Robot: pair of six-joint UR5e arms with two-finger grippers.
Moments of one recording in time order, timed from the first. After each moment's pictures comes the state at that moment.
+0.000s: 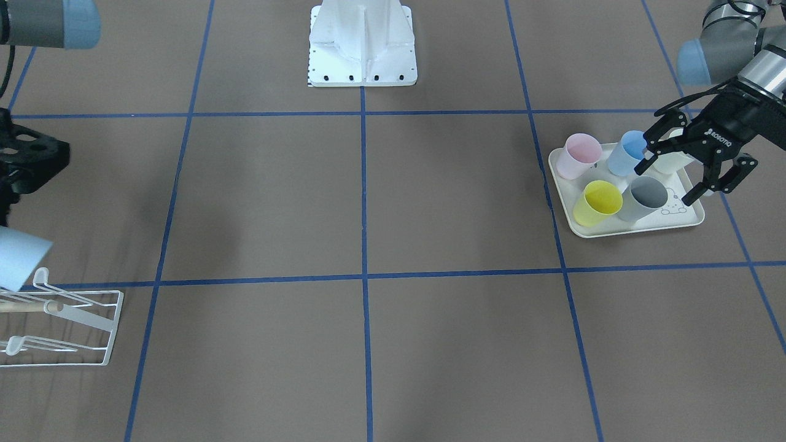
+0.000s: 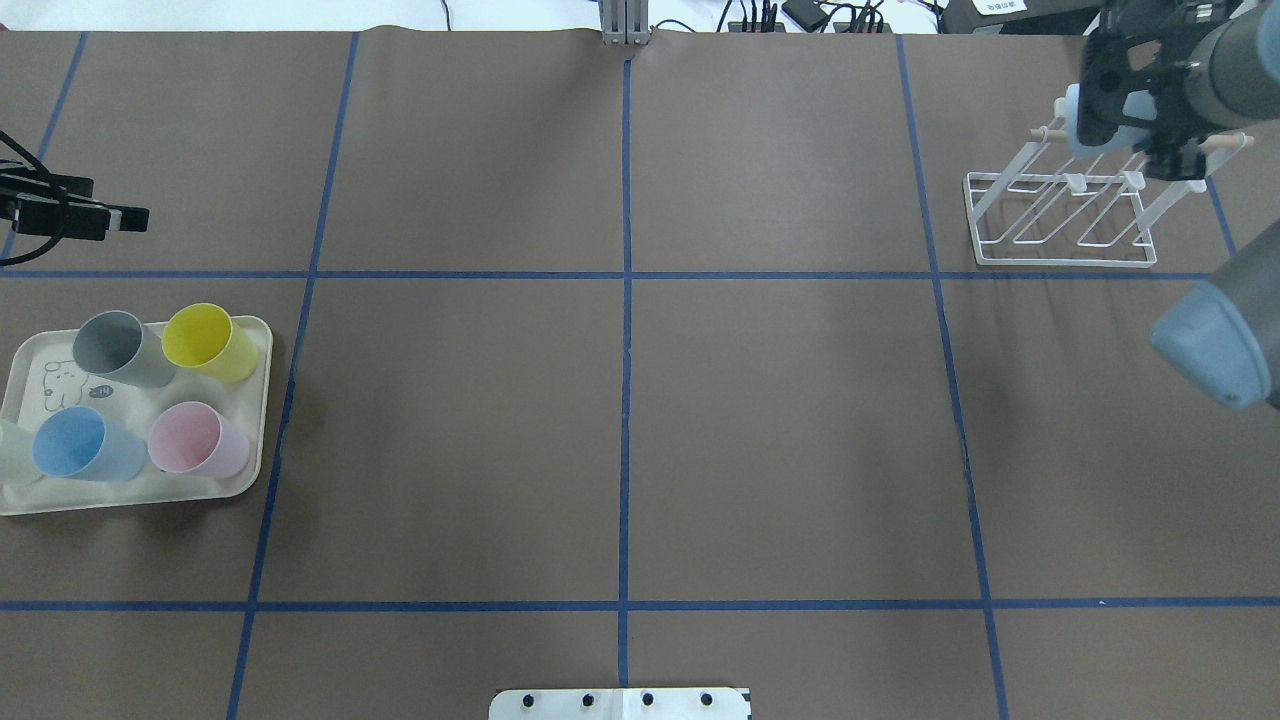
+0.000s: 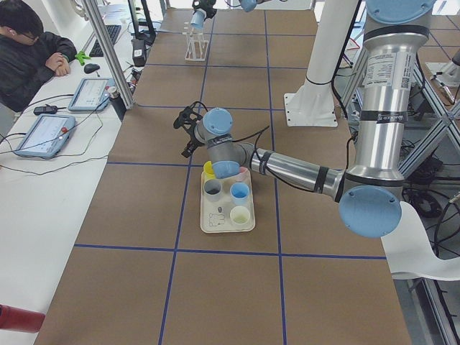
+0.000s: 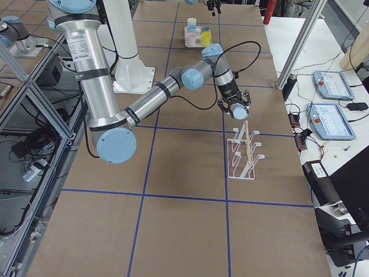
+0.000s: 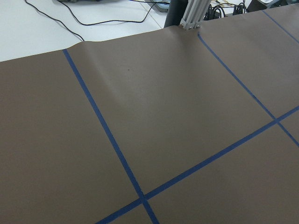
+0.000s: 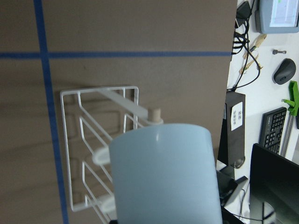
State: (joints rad) left arm -1.14 -1.61 -1.75 -2.61 -2.24 -0.66; right arm 1.07 -1.30 1.94 -1.58 1.59 -0.84
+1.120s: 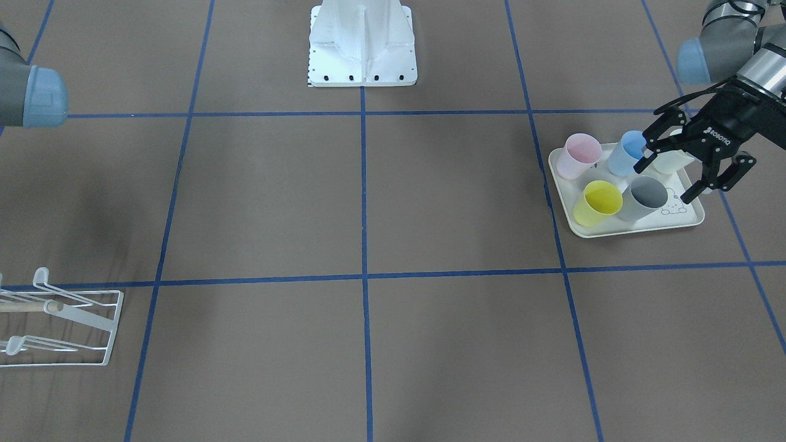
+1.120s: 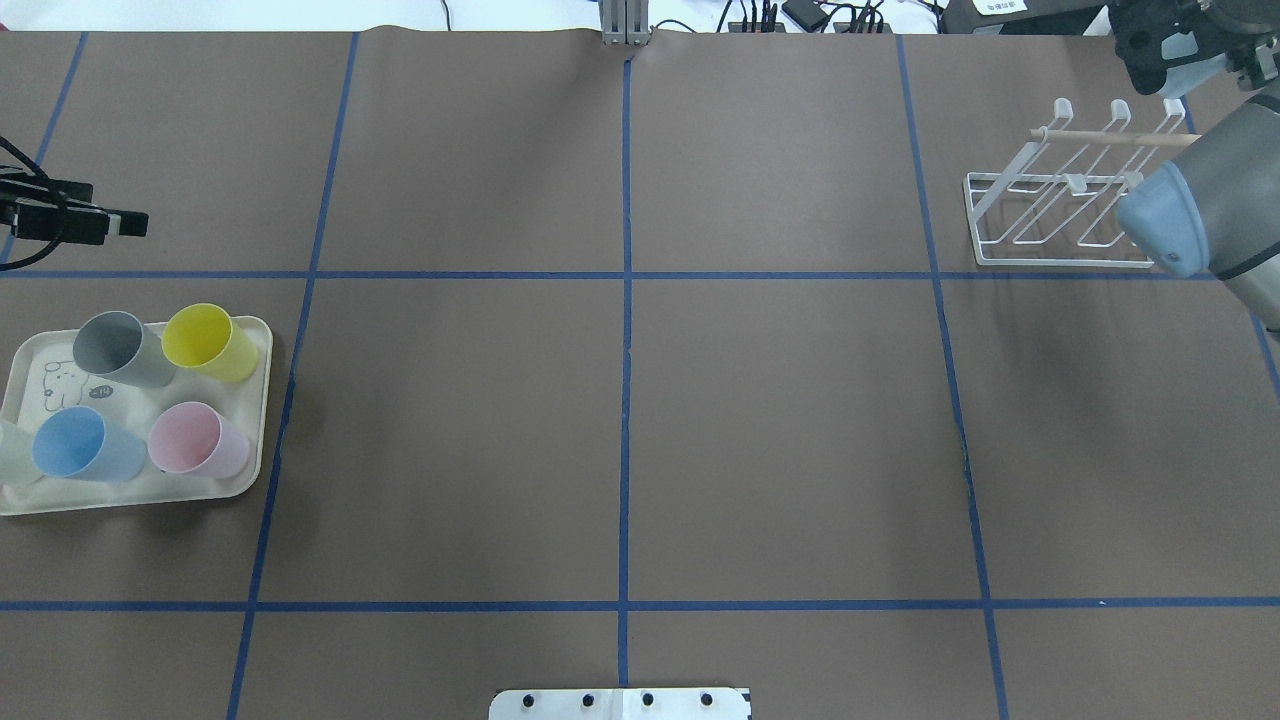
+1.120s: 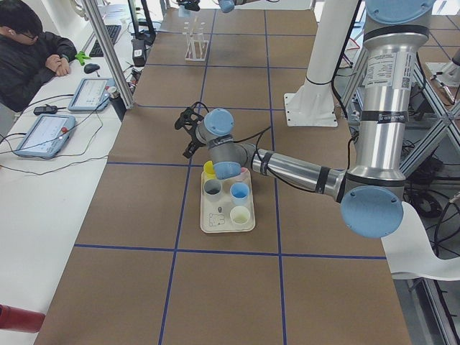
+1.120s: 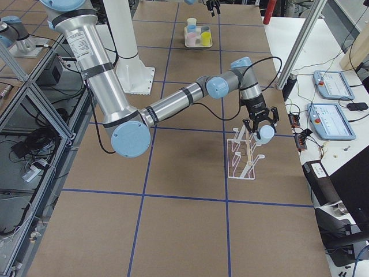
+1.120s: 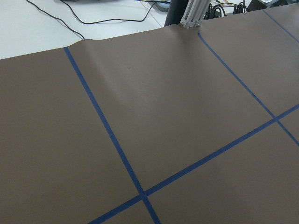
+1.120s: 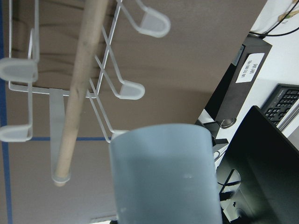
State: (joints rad) left arm -1.14 -1.60 -1.75 -2.61 -2.24 -0.67; right arm 1.14 -1.16 1.64 -1.59 1.47 -1.20
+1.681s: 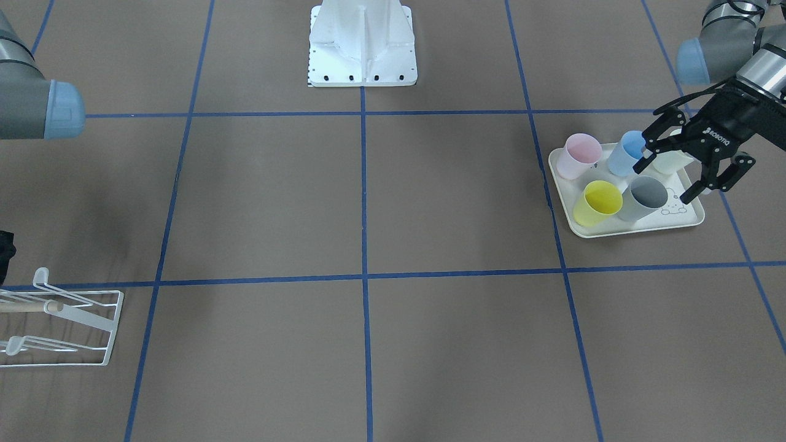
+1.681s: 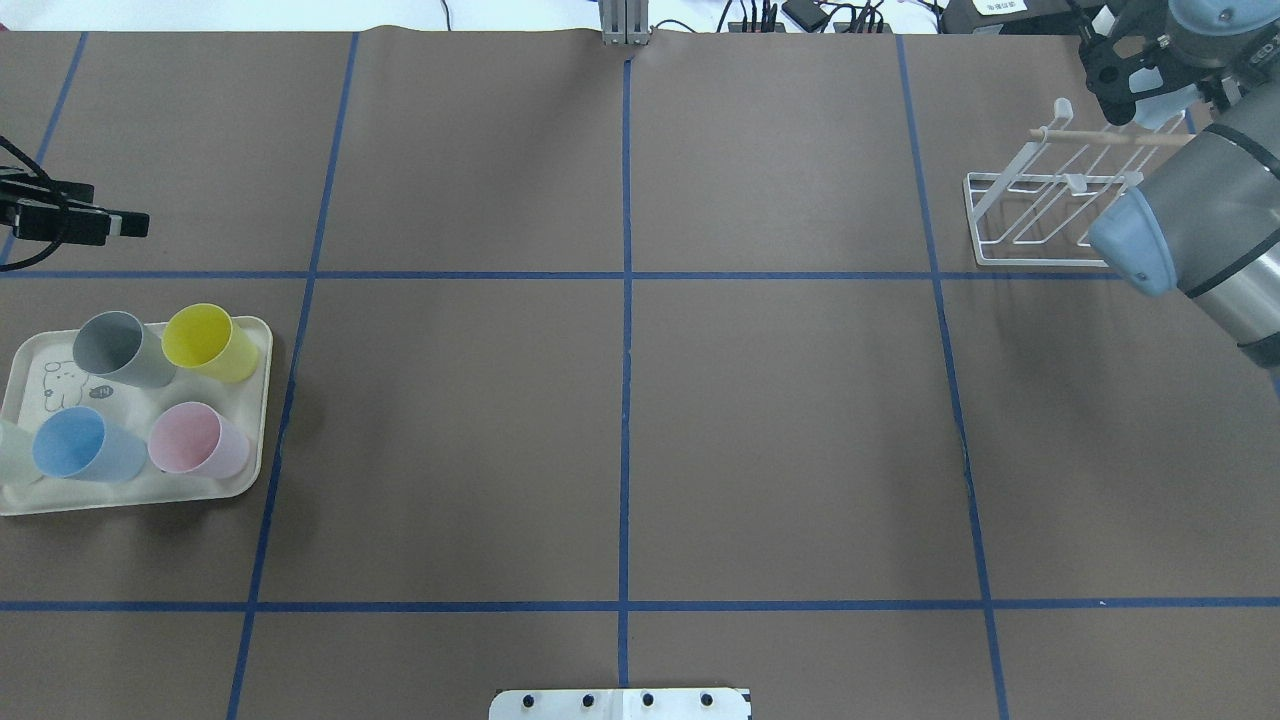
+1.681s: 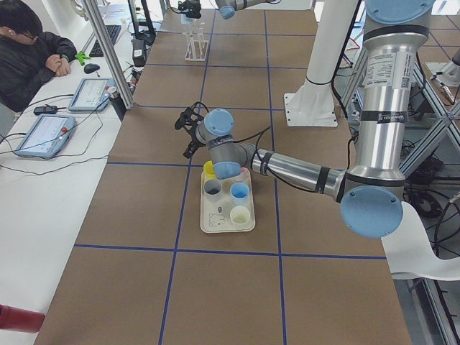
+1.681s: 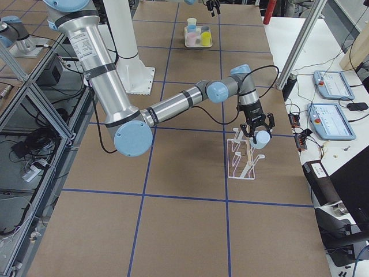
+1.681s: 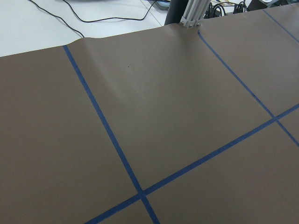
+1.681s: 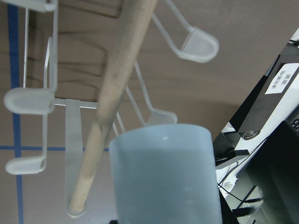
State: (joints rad) left arm -1.13 -1.60 -1.75 -2.61 -2.24 -0.68; right arm 1.10 -1.16 1.59 -1.58 1.45 -1.20
